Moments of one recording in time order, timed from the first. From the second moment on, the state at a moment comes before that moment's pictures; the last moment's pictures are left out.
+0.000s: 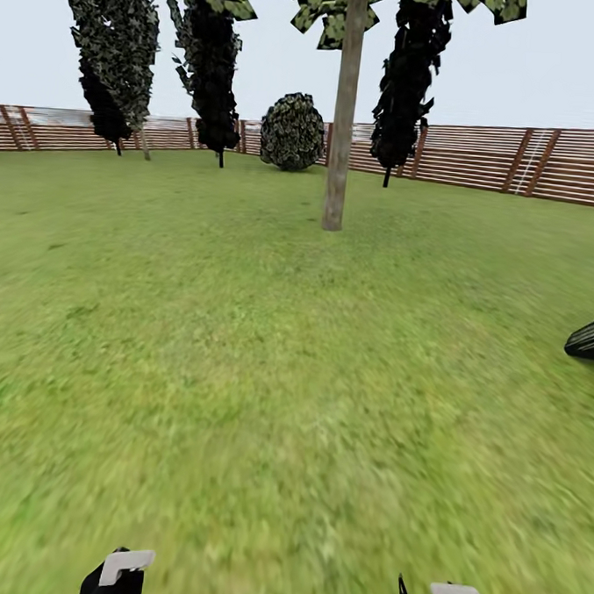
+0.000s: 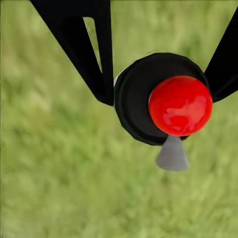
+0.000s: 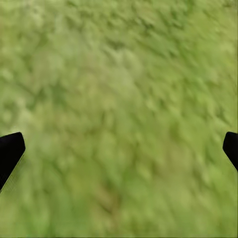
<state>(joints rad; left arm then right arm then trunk) -0.28 0.08 0.07 -0.39 0.01 -0.32 0.06 -0.34 -0.08 0.00 -0.16 0.00 -0.60 -0.08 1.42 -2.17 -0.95</state>
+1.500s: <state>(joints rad) -0.28 0.08 0.07 -0.39 0.01 -0.32 0.06 -0.34 -0.08 0.00 -0.16 0.00 -0.60 -0.08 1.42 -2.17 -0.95</state>
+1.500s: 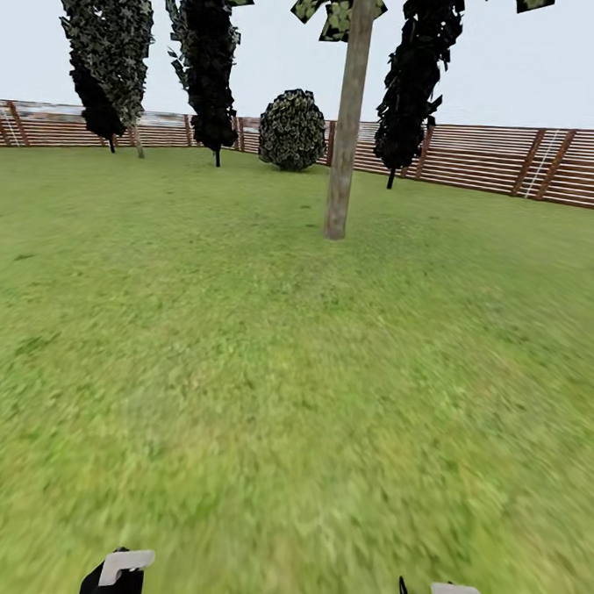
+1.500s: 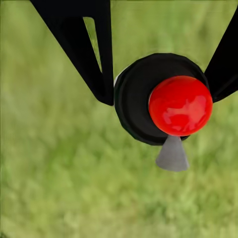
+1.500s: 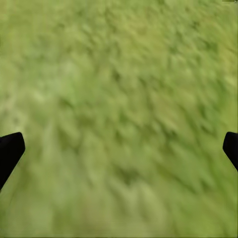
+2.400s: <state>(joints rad) -0.28 0.08 0.07 -0.39 0.01 -0.32 0.06 -0.34 -0.08 0.00 -0.16 0.00 -0.60 -0.08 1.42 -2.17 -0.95</state>
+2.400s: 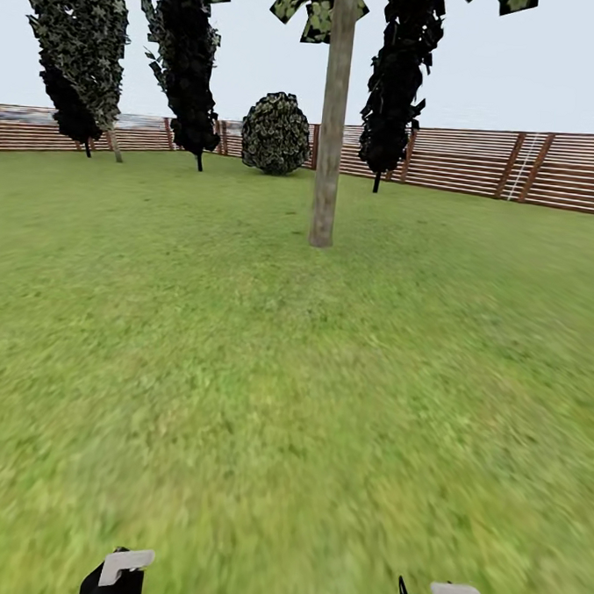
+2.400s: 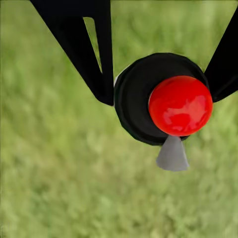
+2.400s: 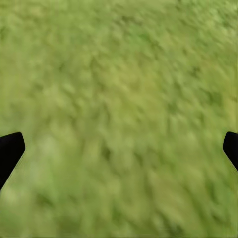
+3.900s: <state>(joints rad) -0.28 0.08 0.07 -0.39 0.01 -0.32 0.06 -0.34 -0.08 0.00 -0.16 0.00 -0.60 -0.08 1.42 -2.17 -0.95</state>
